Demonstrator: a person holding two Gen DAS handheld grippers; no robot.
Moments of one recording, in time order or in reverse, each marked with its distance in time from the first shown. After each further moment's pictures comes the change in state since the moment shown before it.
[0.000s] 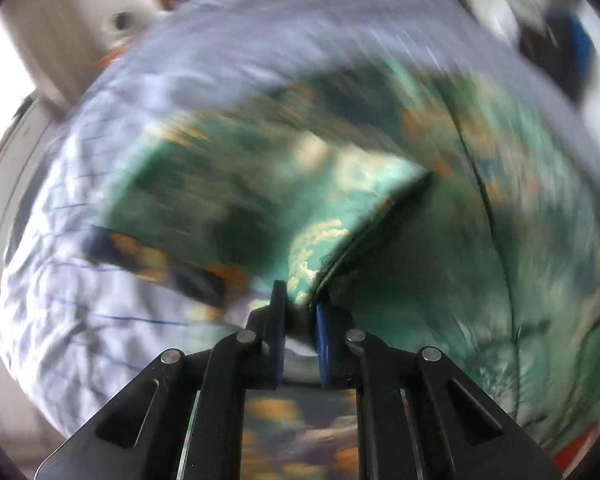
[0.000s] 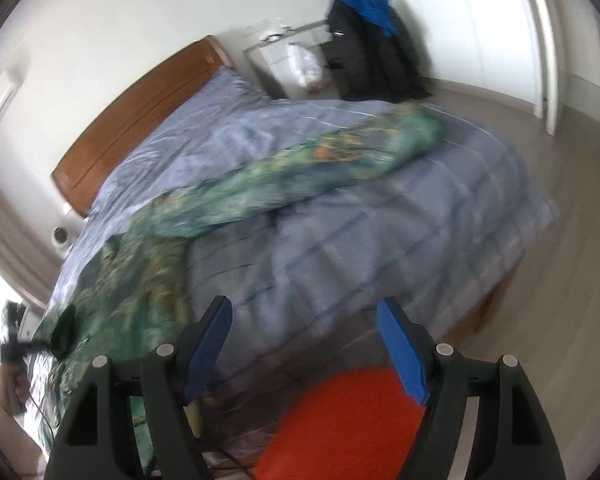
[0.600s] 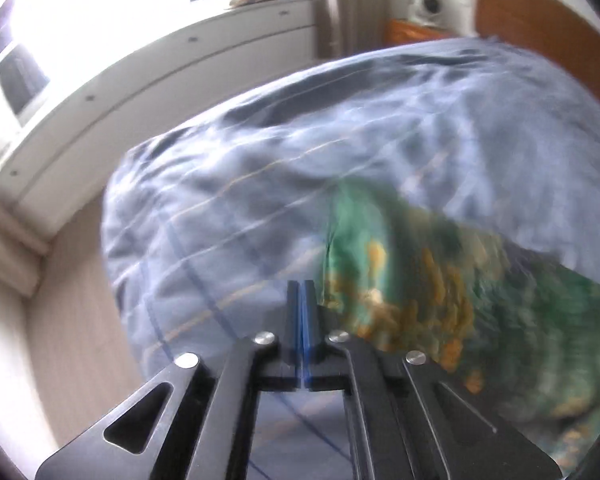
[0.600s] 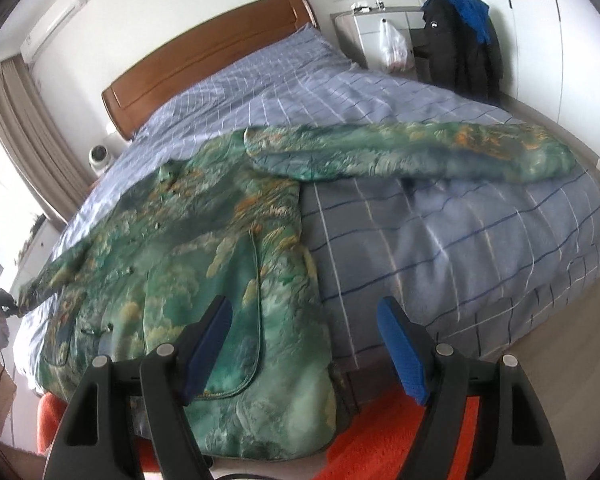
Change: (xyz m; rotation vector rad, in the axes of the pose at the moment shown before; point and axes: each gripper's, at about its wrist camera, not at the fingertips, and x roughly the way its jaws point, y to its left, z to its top) left arm 0.032 0.351 -0.069 -0.744 0.007 0.483; right arm 0.027 0.112 -0.032 -0.251 0.136 0.091
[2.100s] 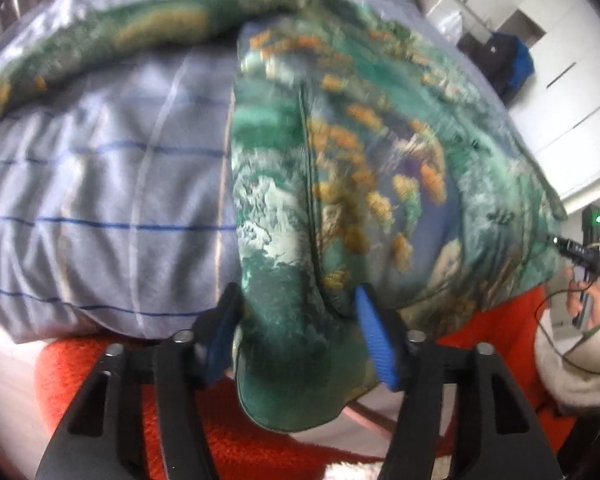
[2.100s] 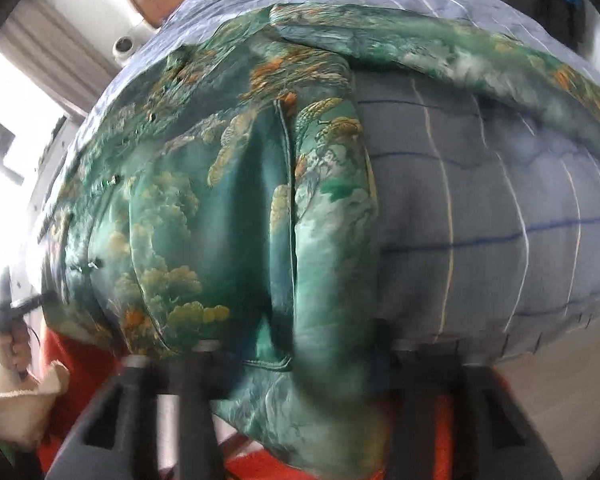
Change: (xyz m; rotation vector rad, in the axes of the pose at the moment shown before) left arm -0.158 -0.126 -0.278 0.735 0.276 -0.830; right arm 0.103 0.009 0.022 -0.126 0.431 0.158
